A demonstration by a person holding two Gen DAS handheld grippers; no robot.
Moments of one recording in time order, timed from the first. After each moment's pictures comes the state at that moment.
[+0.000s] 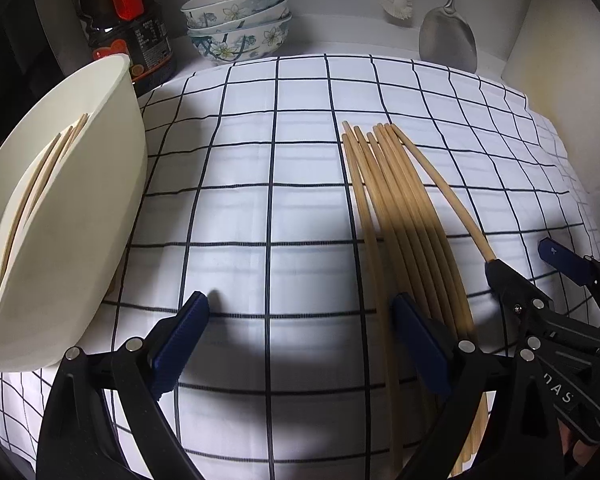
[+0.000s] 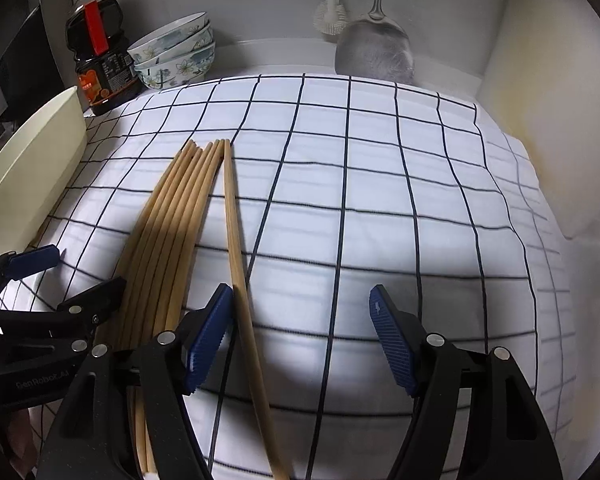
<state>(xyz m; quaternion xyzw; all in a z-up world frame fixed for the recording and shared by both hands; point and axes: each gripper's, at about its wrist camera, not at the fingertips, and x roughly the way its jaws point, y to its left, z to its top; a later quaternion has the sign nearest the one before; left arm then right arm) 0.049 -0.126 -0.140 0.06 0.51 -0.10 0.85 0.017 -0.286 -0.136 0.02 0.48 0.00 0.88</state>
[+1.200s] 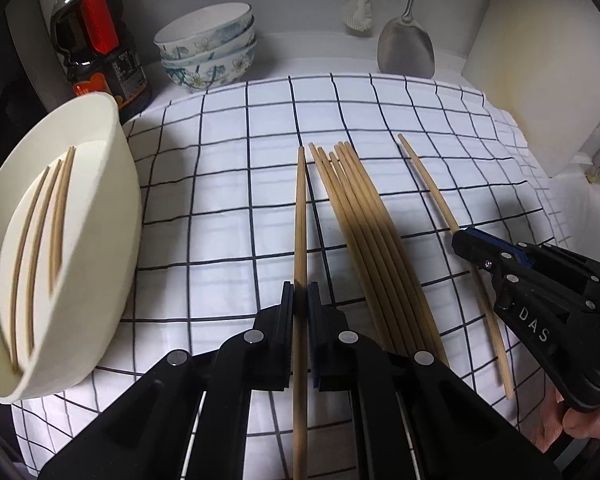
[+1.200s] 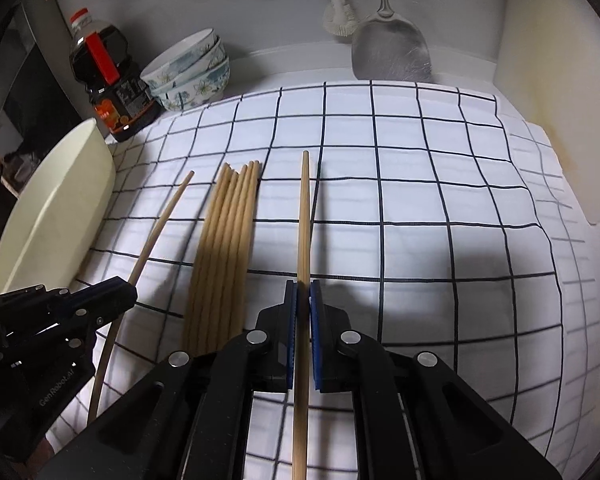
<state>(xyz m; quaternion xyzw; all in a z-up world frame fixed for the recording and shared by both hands) 0.038 -0.124 -0.103 0.08 0.51 -0.16 0.84 0.018 -0.279 -0.115 0.09 0.49 0.03 0.87</state>
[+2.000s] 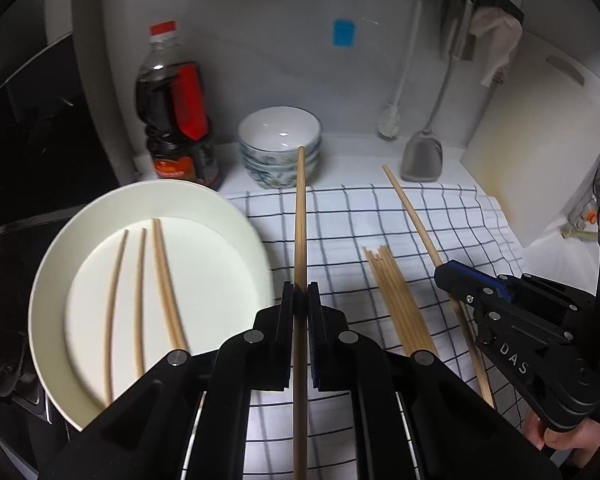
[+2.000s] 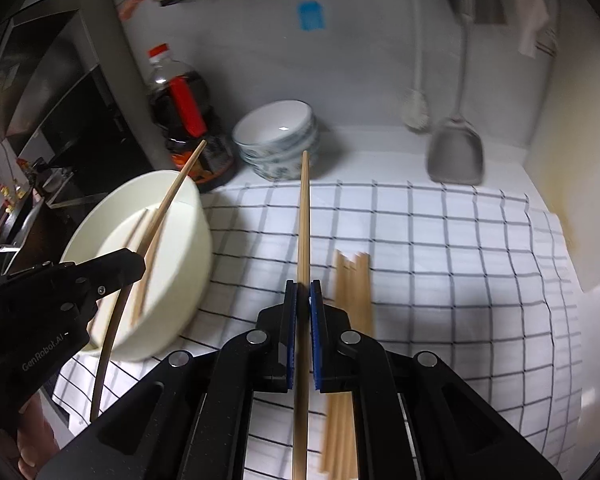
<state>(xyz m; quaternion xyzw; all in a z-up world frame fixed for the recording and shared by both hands) 0.051 -0.030 0.001 0.04 0.43 -0.17 0.89 0.028 -0.194 -0.017 0.07 0.43 0.06 0.90</state>
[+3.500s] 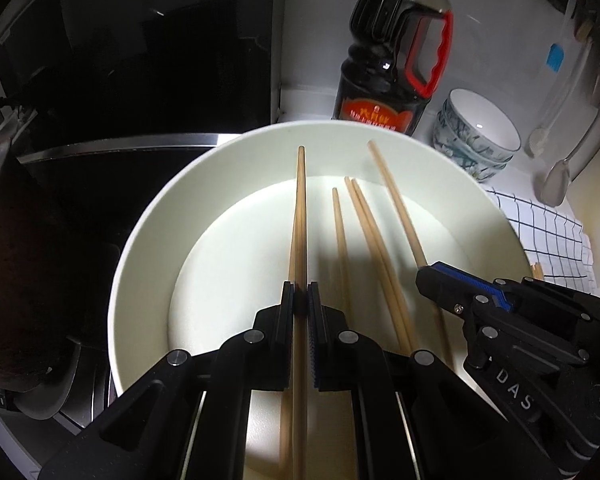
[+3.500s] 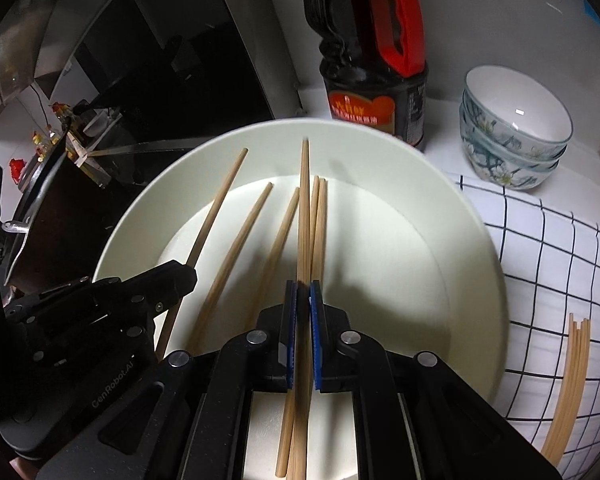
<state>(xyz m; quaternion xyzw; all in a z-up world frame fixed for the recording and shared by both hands) 0.138 0.138 -0.069 -0.01 0.49 -0.06 0.87 0.146 0.005 -0.064 0.05 0.50 0.18 0.85</state>
